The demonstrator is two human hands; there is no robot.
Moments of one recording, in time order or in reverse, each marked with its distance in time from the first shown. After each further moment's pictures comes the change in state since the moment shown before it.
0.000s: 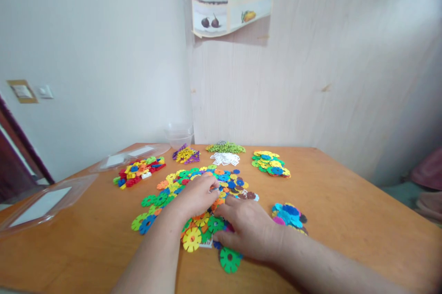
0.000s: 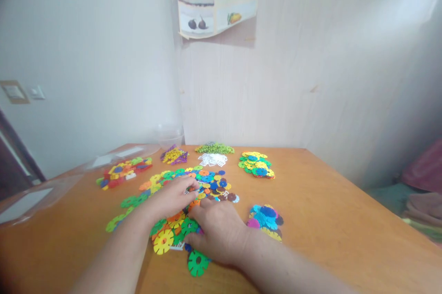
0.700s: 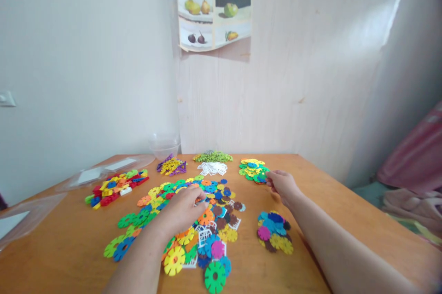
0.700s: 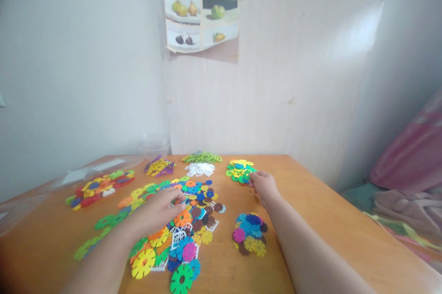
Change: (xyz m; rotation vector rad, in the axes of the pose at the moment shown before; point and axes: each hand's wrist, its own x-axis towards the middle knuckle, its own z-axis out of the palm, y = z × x) left_hand 0.000 -0.001 -0.002 -0.050 -0.012 -0.008; right_hand -0.010 0.181 -0.020 0.946 0.772 0.975
